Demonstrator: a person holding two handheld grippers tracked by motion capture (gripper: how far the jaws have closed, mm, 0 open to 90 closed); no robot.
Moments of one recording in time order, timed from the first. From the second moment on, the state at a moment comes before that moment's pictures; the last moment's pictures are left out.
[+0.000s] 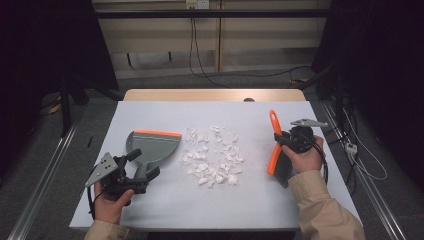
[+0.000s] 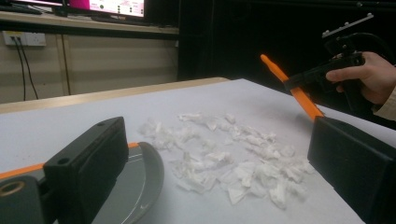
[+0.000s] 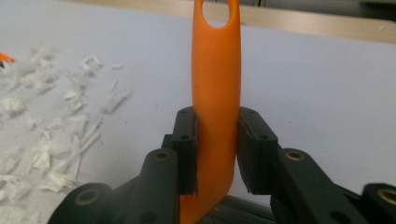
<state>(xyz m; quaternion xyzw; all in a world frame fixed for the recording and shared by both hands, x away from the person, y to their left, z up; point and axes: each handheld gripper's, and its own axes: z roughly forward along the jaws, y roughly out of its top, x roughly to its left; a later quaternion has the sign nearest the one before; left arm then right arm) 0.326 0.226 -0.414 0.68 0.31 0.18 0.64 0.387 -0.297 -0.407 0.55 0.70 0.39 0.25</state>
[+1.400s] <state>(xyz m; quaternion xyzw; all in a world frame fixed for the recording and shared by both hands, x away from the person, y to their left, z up) 0.340 0.138 -0.399 0.70 0.25 0.13 0.66 0.343 -0.286 -0.369 0.48 0.62 0.53 0.32</state>
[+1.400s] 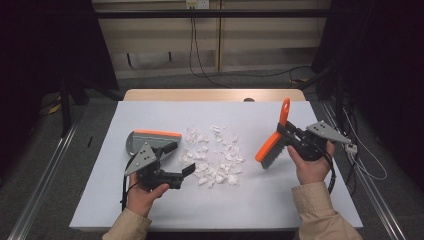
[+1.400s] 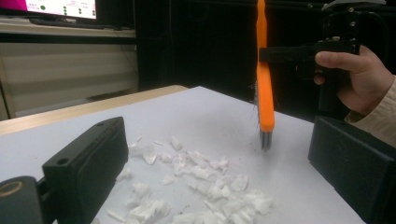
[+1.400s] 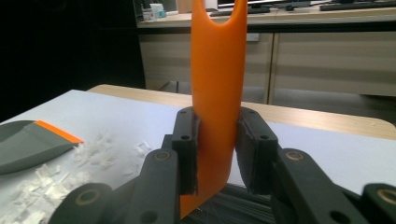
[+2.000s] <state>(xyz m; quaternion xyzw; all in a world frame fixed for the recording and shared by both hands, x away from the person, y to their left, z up) 0.358 0.084 -0.405 0.75 0.22 0.07 0.62 0.360 -0.215 -0.340 0.41 0.65 0.56 0.30</state>
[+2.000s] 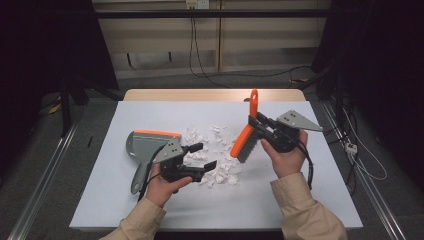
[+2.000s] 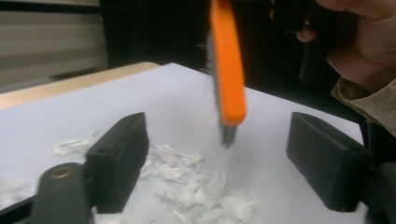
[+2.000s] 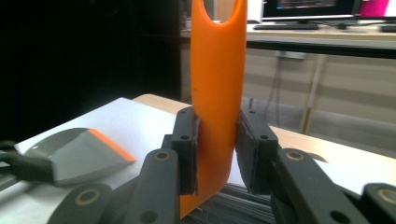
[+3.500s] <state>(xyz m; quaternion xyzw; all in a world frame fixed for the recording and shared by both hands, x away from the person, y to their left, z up) 0.352 0.087 -0.415 0.71 0.34 0.17 0.59 0.370 -0.093 -0.372 0.47 0.65 0.56 0.20</state>
